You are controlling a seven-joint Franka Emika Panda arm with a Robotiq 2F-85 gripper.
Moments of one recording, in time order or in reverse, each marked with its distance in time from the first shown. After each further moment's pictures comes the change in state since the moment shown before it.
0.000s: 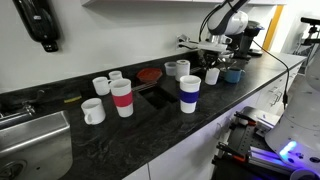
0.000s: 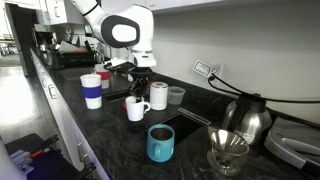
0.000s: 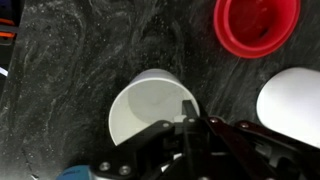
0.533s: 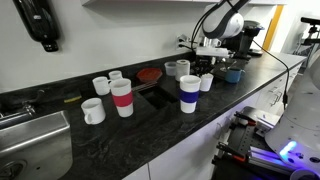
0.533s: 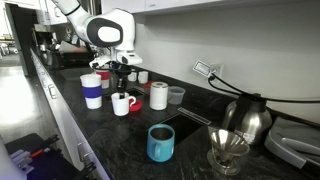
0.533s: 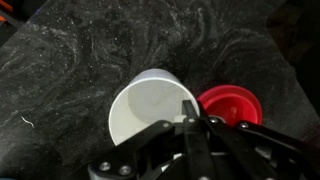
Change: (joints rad) arm 0.122 -0.055 0.084 -0.075 0.044 -0.002 -0.273
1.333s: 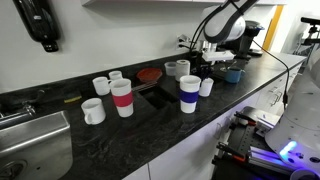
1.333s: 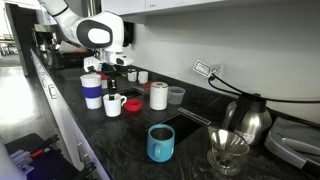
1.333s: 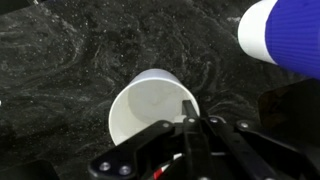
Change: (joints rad) arm 0.050 -0.041 0.053 -0.066 0.004 -0.006 -0.301
